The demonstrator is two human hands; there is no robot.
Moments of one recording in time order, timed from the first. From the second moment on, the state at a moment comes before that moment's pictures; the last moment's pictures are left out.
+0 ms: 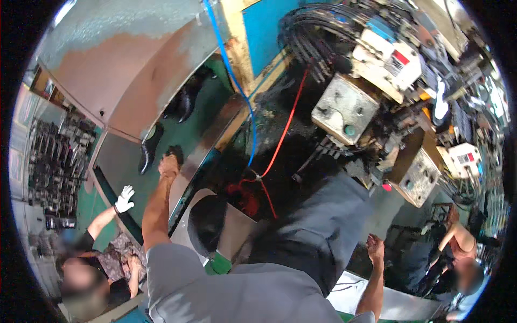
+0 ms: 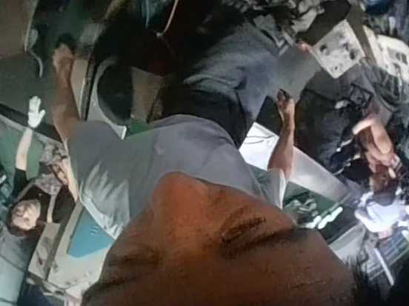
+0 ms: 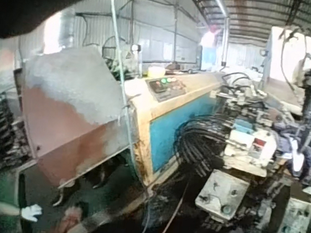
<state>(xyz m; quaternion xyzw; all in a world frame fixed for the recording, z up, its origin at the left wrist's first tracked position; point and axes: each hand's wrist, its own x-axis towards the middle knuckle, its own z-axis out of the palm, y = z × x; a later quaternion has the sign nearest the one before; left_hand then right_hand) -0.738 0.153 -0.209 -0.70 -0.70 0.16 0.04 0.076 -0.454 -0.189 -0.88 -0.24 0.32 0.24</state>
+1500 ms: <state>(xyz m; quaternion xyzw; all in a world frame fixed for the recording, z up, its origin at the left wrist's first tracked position) -0.151 -0.123 -0.157 -0.98 -0.17 -0.05 -0.13 -0.277 -0.849 -0.196 -0.83 0.49 -0.11 0.25</state>
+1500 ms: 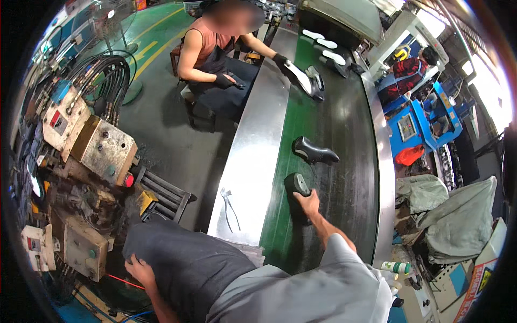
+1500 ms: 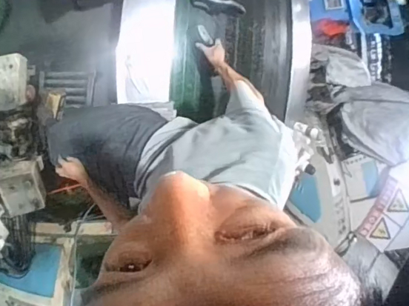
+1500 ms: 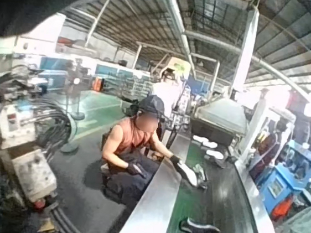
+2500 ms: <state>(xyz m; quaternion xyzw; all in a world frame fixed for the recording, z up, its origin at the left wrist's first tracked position) -0.182 -0.185 0.060 -0.59 0.11 -0.13 -0.79 -0.140 -0.403 -0.018 -0.75 -0.26 0.19 0.58</state>
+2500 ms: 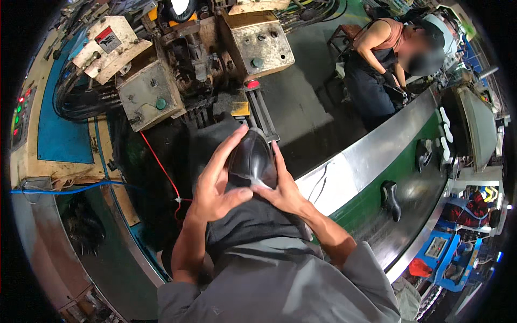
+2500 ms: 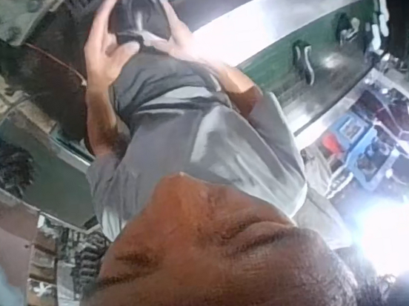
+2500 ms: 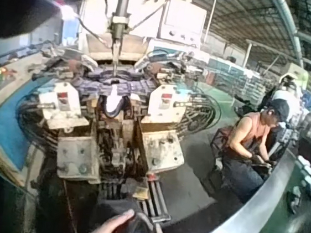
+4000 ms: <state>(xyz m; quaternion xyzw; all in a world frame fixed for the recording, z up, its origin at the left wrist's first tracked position) -0.105 -0.140 -0.090 -0.86 -0.15 -0.26 -0.42 -0.140 -0.386 -0.017 -0.87 -0.45 0.05 0.20</state>
